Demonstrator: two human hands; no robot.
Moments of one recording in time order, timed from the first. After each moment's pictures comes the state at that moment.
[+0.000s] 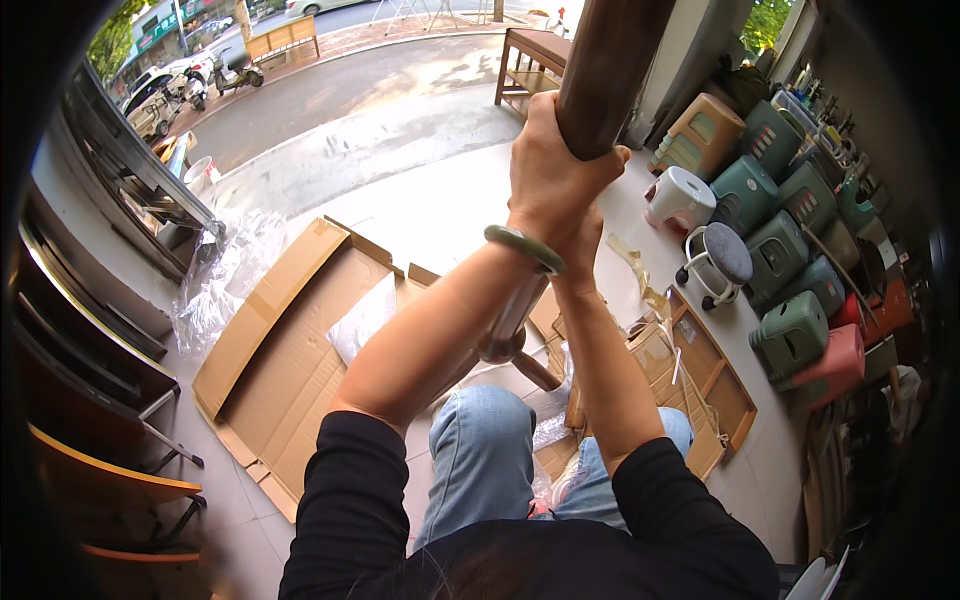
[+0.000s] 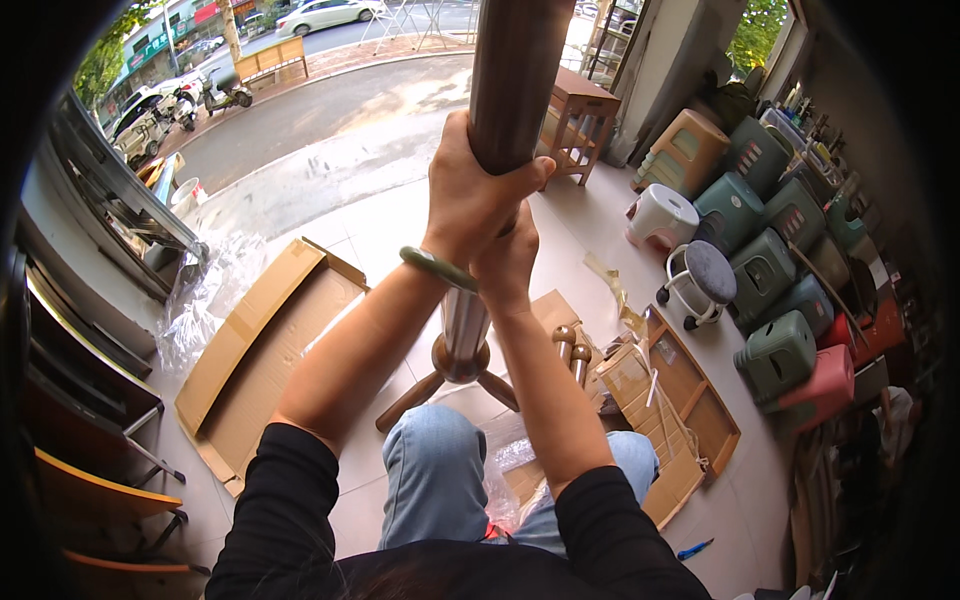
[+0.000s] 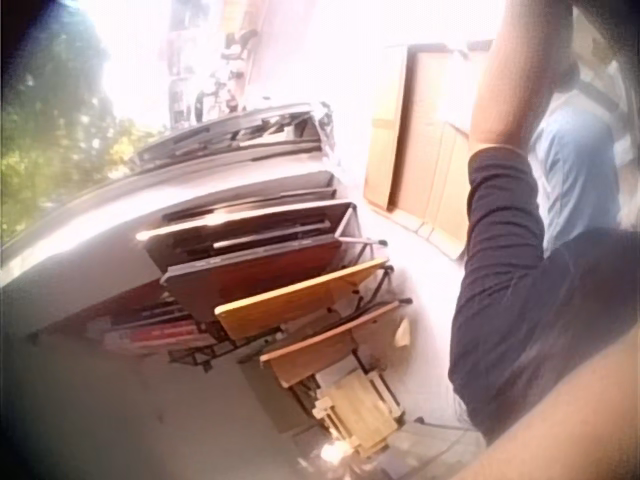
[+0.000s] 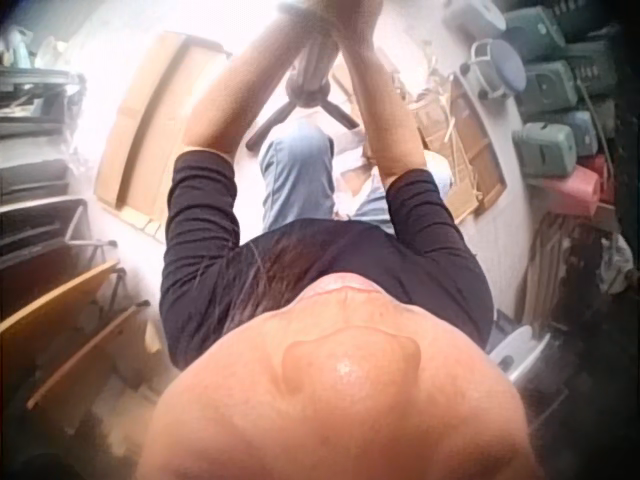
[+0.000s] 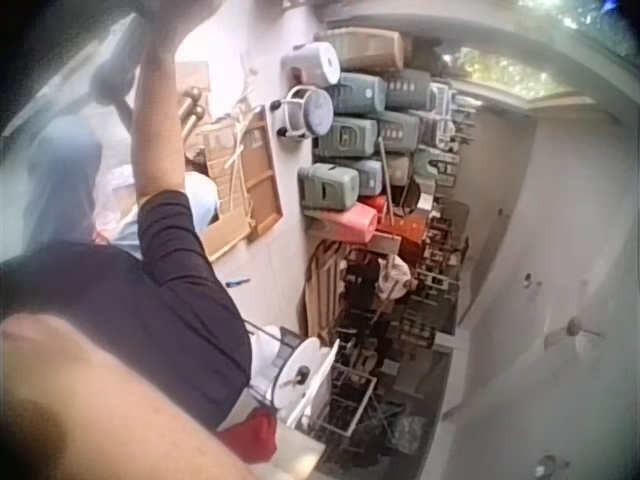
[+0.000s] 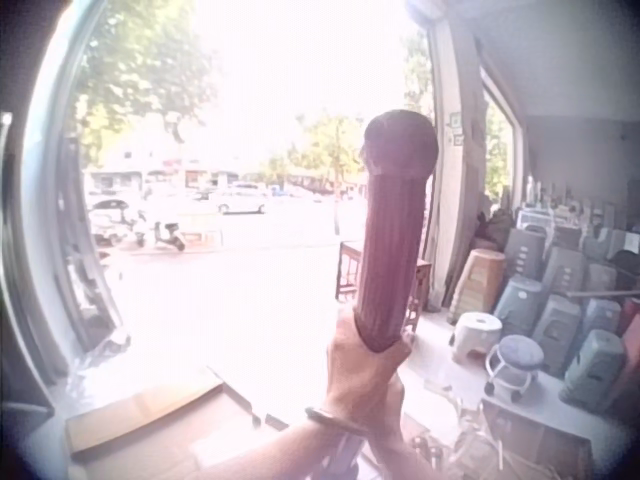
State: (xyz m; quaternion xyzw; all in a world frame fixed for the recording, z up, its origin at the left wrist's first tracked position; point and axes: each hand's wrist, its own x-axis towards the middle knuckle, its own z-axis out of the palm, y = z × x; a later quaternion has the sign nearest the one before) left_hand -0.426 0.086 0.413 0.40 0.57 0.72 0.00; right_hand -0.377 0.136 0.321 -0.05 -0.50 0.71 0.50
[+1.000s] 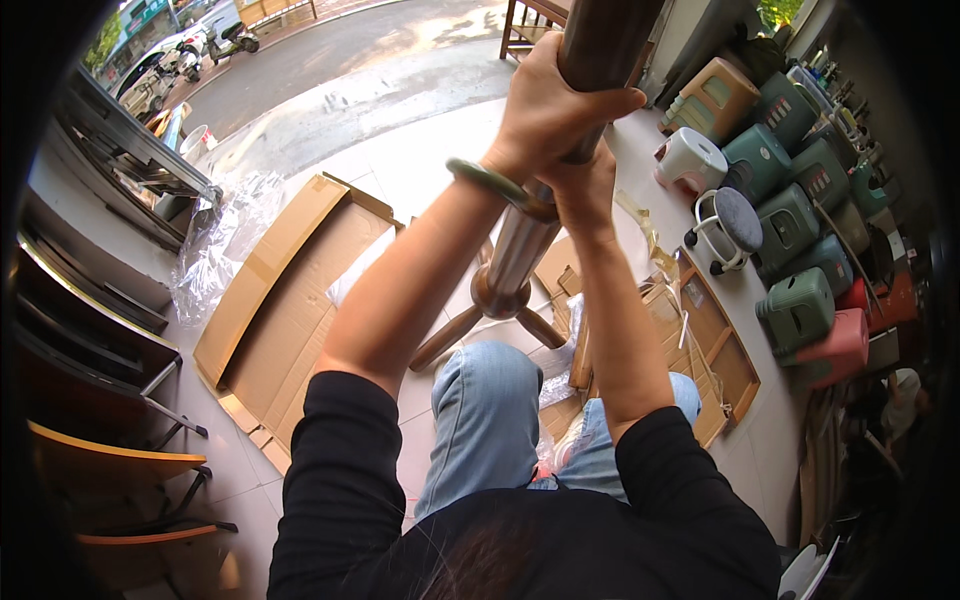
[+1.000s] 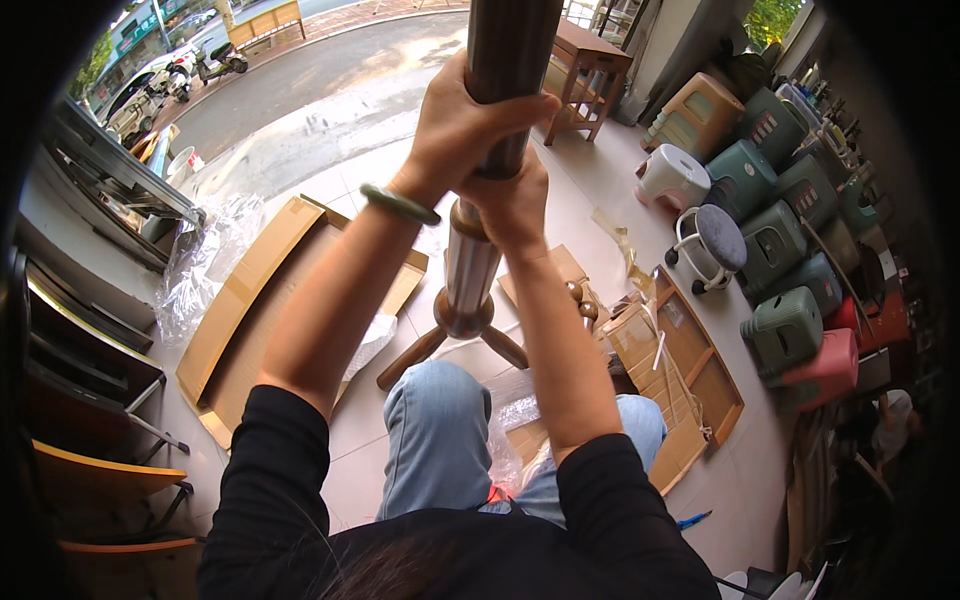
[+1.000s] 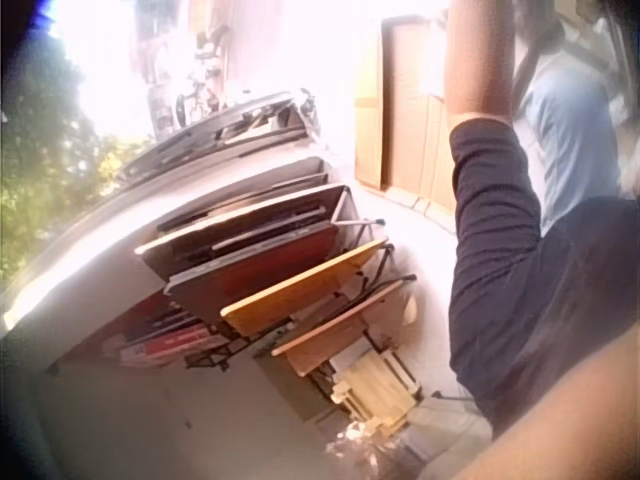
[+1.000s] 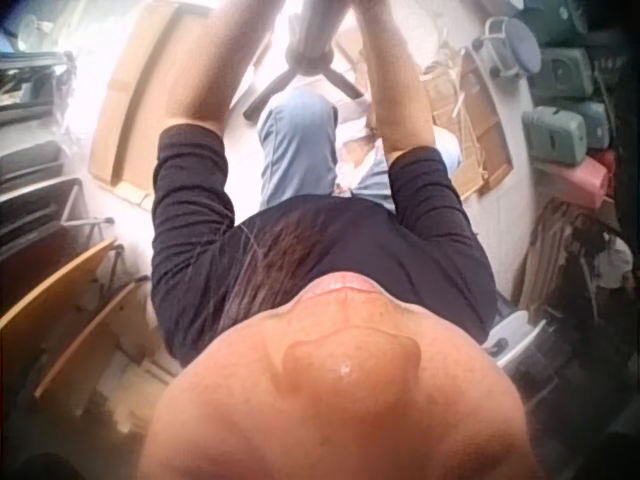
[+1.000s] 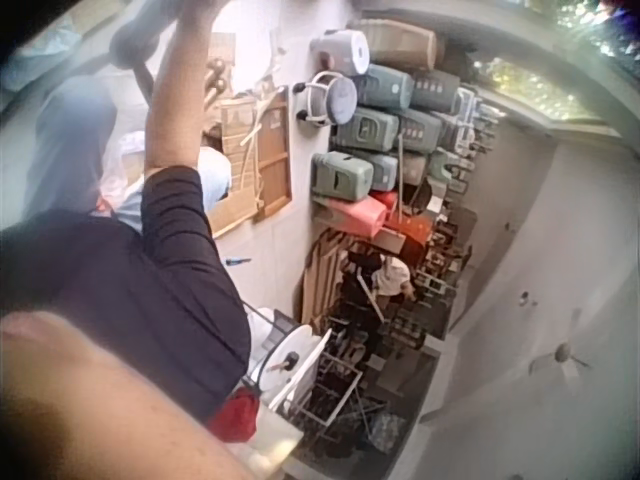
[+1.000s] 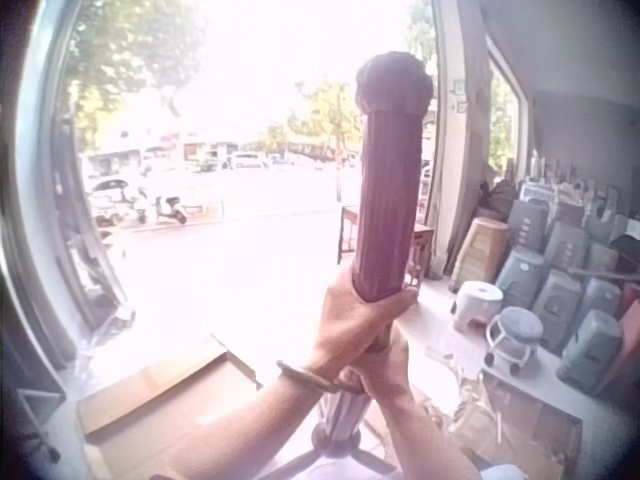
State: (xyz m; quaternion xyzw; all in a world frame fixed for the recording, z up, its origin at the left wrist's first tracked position) left_hand -0.444 0.086 0.405 0.51 0.47 0.72 0.06; right_hand -0.377 0.144 0.319 -0.13 -0.67 0.55 0.49
